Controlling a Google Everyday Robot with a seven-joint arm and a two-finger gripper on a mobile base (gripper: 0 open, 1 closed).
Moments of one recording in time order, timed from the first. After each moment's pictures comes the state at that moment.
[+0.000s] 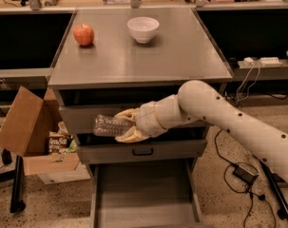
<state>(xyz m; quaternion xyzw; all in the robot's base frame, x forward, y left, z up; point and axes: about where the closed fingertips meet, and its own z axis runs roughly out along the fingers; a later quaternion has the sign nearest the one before) 0.521 0.053 0.723 -0.71 0.53 0.23 0.40</state>
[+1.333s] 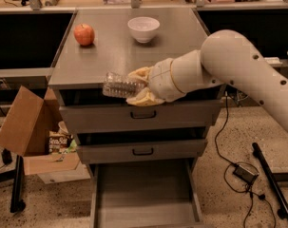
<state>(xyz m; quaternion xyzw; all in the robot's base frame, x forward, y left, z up) 0.550 0.010 0.856 -0.70 0.56 0.12 0.43</state>
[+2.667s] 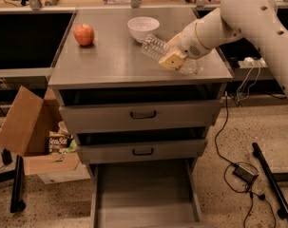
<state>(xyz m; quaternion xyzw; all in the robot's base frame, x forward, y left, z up) 0.684 -0.096 0.882 -0.56 0.73 0.11 0.38</state>
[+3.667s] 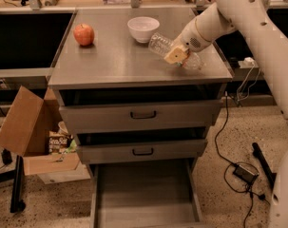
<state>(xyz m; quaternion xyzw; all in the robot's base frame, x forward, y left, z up) 0.729 -0.124 0.866 -0.52 0.78 0.10 0.34</state>
